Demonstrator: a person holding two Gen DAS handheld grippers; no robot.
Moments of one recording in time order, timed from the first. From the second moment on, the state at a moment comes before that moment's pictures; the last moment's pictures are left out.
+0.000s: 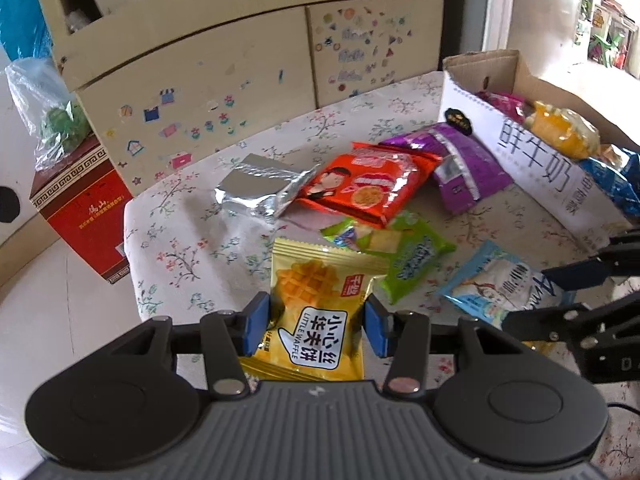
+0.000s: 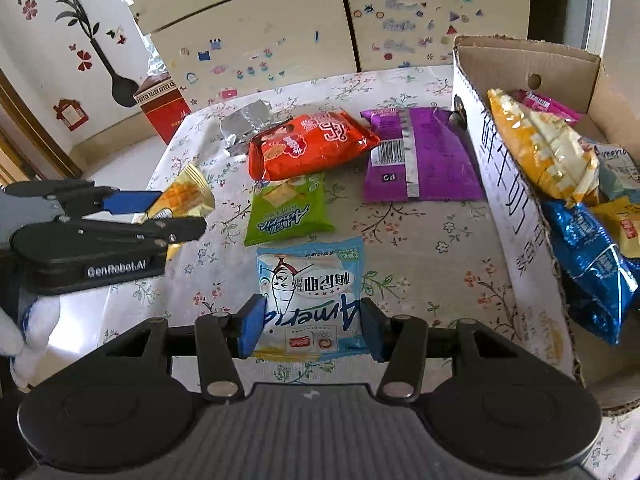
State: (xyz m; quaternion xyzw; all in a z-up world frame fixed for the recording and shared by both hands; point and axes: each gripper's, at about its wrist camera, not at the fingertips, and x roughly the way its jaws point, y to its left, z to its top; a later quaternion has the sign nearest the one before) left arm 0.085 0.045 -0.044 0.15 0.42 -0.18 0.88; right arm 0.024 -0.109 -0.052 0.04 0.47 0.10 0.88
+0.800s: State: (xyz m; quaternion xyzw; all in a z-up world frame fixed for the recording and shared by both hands) left arm 0.088 0.001 -0.001 0.12 0.36 -0.18 0.91; right arm 0.023 -0.135 -0.011 0.05 0.41 0.08 0.91
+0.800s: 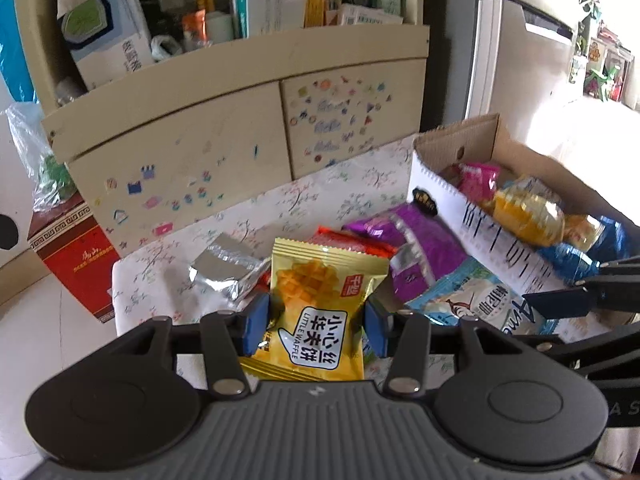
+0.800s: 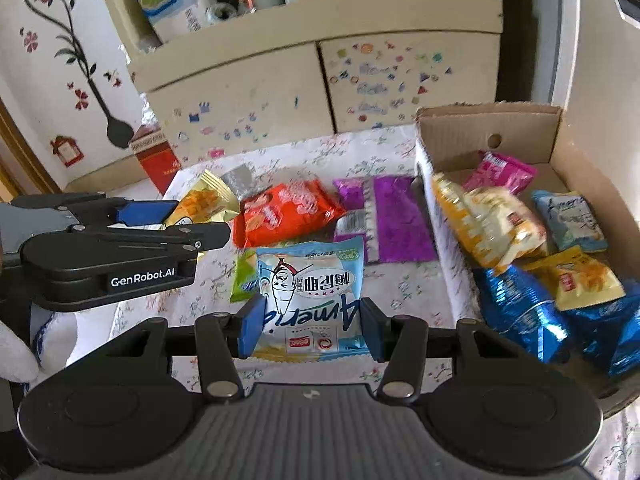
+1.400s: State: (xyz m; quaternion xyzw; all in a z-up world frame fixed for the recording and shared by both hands) left arm 0.089 -0.063 0.029 0.10 0.32 -0.23 0.91; right arm 0.008 -0.220 0.045 0.11 0.32 0.00 0.94
